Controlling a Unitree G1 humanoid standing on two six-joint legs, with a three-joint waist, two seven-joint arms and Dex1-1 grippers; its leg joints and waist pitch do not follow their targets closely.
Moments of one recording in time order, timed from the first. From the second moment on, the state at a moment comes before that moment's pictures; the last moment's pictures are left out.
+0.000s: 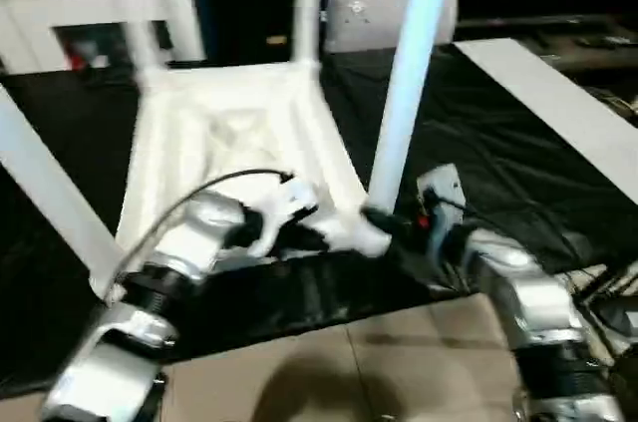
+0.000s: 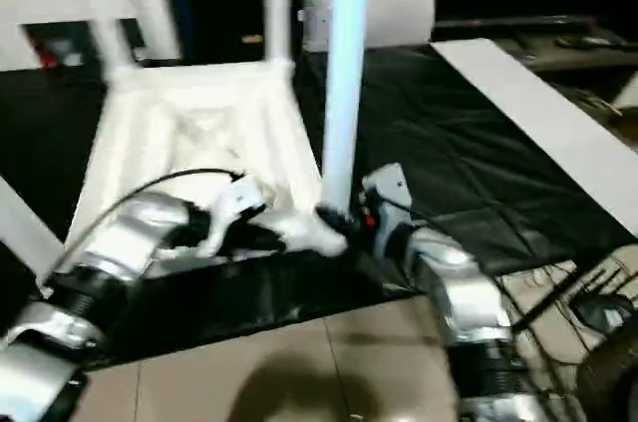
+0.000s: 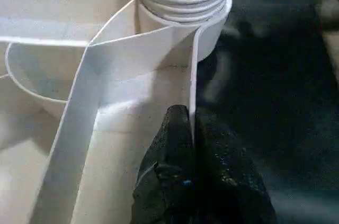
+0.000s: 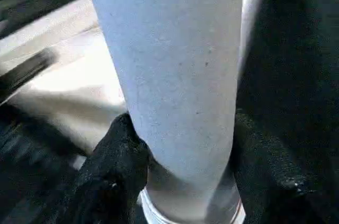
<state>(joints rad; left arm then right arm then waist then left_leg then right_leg) -0.66 0.24 -0.29 0.59 0.05 0.31 -0.99 -0.37 -0.12 0.00 0.22 0.17 0.41 0.53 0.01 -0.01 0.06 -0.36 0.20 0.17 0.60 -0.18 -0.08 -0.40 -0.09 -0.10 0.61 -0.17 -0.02</state>
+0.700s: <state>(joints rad) -0.68 0.25 -0.31 0.60 0.09 0.22 -0.95 -0.32 -0.16 -0.01 0.23 0.17 0.25 0.54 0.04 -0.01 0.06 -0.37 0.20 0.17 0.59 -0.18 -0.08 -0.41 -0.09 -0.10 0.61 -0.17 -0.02</state>
